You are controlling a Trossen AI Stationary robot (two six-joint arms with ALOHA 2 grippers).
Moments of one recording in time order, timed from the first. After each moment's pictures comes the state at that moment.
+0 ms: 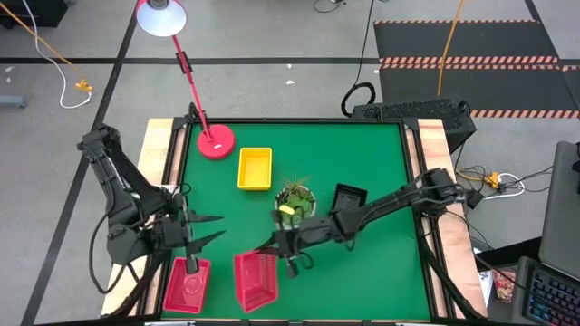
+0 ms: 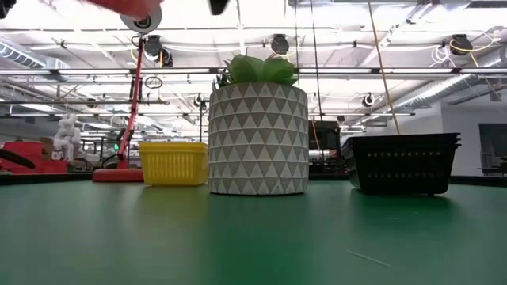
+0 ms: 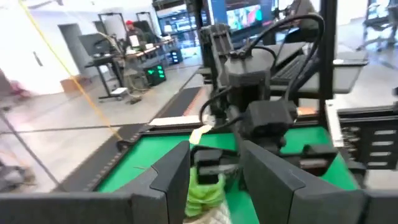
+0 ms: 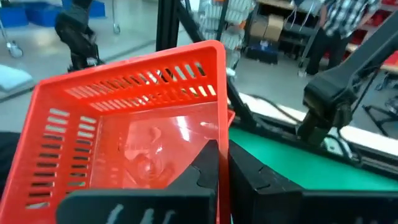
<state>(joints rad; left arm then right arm) -0.99 1.09 0.96 -0.04 -1.22 0.01 0.30 1.91 1.29 0.44 0.02 -0.12</state>
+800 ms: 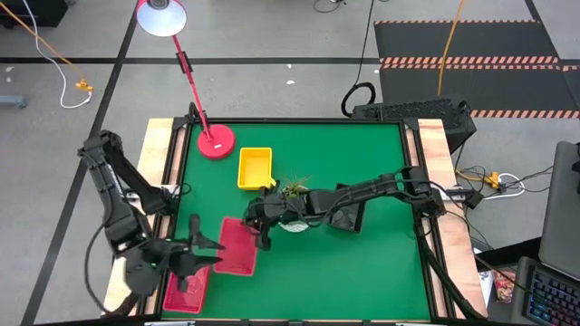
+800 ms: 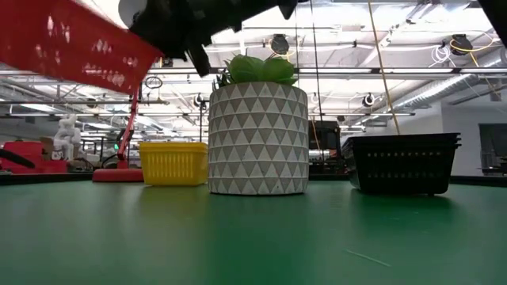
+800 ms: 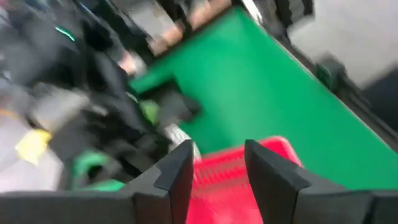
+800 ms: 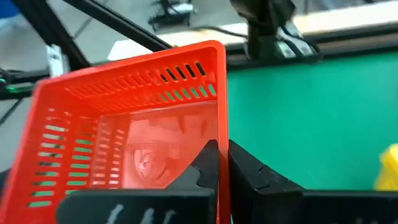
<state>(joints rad) -1.01 1.21 1.11 -0.67 -0.84 -0.11 0.14 2.09 1.62 0.02 0.02 0.24</state>
